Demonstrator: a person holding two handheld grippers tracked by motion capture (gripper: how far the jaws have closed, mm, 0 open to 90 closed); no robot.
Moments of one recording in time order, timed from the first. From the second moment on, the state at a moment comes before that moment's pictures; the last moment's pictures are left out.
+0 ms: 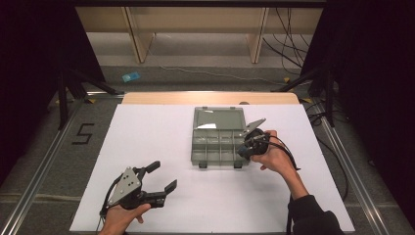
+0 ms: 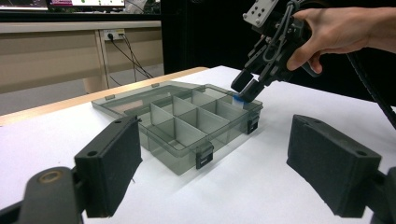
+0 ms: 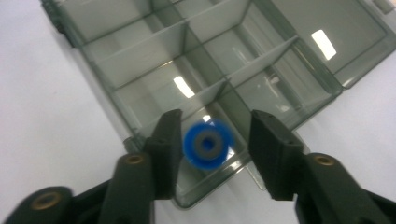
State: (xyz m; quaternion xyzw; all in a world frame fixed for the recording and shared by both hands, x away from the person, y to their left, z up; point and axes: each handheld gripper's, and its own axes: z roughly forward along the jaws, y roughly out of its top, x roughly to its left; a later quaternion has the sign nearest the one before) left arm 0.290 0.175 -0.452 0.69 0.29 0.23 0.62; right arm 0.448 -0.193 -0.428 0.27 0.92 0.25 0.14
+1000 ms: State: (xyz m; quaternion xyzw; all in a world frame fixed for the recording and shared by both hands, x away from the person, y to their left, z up) left arm 0.290 0.176 -0.451 0.69 0.29 0.23 0.62; right arm 0.439 -0.192 -0.412 0.28 0.90 0.28 0.16
